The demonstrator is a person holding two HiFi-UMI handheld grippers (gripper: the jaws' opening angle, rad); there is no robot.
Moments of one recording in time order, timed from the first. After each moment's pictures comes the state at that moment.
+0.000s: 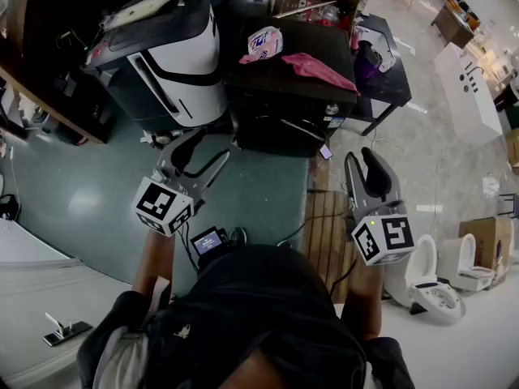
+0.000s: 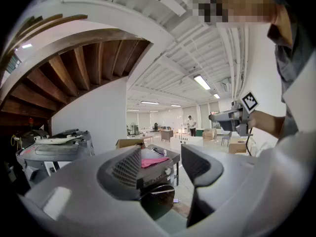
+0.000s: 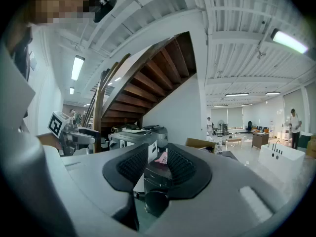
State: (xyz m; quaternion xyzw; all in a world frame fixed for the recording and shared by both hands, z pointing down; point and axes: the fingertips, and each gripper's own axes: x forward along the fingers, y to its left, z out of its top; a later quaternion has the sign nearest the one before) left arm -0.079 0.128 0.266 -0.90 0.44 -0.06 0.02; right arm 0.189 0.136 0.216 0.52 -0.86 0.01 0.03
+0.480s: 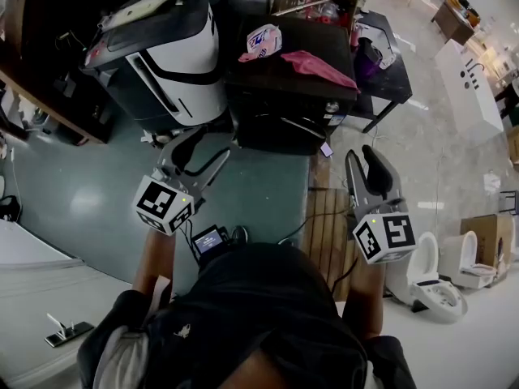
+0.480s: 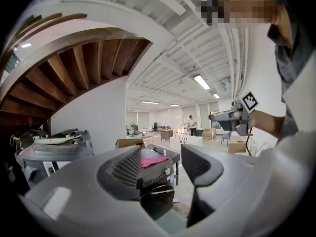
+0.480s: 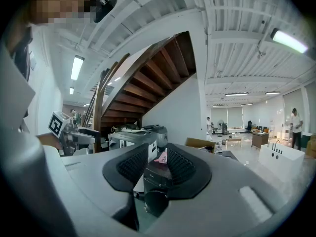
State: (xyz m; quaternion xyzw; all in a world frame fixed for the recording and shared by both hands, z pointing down) left arm -0.072 0.124 0.267 -0.90 0.44 -0.06 0.02; right arm 0.195 0.133 0.216 0.52 -0.86 0.01 0.03
